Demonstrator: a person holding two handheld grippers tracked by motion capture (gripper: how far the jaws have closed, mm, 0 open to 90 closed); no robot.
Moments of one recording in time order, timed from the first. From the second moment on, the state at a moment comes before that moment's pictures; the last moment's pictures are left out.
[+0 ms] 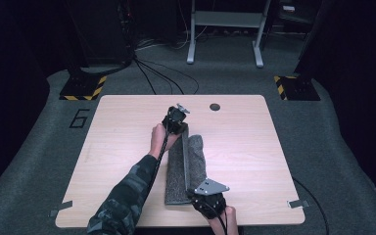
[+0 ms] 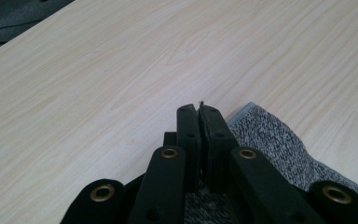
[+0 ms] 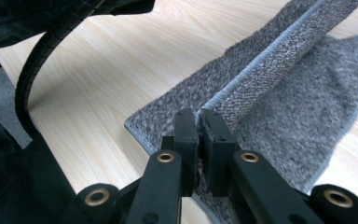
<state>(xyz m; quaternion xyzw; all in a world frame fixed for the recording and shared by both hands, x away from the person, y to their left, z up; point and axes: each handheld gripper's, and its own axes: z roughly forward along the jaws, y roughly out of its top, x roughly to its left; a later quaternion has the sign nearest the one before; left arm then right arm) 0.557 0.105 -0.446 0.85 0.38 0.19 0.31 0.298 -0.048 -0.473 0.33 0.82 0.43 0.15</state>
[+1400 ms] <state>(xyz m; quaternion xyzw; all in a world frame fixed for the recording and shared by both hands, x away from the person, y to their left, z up) 0.553 0.100 -0.450 0.84 0.40 0.17 0.34 0.286 -0.093 -0.491 0.40 0.82 0.37 0.16</state>
